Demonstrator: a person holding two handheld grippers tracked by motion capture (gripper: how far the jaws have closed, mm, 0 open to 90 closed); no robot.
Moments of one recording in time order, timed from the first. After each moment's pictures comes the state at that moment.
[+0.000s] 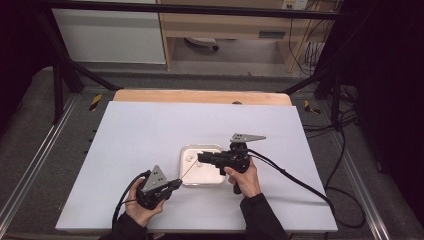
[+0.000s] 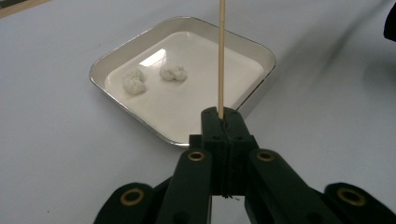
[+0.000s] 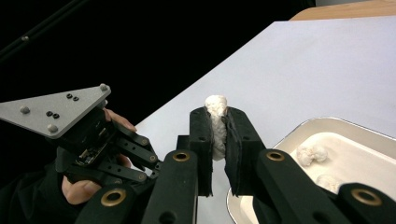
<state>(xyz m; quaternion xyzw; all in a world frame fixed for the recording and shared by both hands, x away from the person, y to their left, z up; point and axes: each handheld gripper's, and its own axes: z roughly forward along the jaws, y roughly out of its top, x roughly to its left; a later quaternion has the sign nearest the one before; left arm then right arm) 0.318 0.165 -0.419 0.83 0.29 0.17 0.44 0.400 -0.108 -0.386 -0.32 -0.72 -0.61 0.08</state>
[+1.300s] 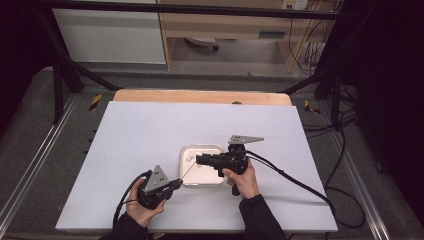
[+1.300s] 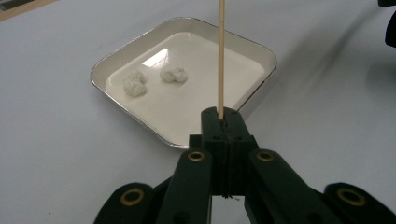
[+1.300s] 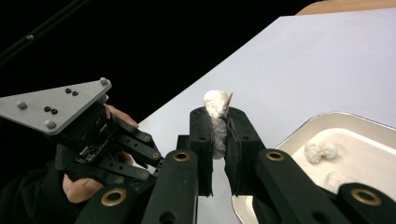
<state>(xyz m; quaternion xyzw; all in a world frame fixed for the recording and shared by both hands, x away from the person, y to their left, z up) 0.318 0.162 -0.417 0.84 0.29 0.17 0.43 0.399 -0.104 -0.392 -0.31 -0.72 -0.61 0.09</state>
